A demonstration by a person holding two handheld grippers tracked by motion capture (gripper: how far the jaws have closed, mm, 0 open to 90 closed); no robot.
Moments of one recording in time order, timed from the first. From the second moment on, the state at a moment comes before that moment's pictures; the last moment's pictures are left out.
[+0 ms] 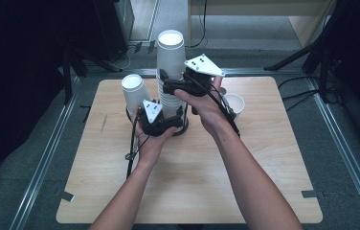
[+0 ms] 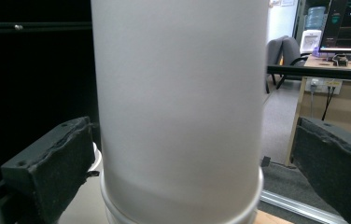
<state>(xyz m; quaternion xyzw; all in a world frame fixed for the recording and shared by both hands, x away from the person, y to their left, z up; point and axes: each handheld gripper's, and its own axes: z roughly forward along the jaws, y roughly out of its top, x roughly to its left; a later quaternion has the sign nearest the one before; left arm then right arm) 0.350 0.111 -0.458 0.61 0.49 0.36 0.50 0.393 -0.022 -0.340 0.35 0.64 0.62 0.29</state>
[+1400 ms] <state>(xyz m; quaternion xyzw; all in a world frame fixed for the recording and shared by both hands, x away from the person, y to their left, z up) 0.364 0.100 -0.453 0.60 0.50 0.37 0.50 0.398 -0.010 -0.339 0.35 0.62 0.63 0.30</state>
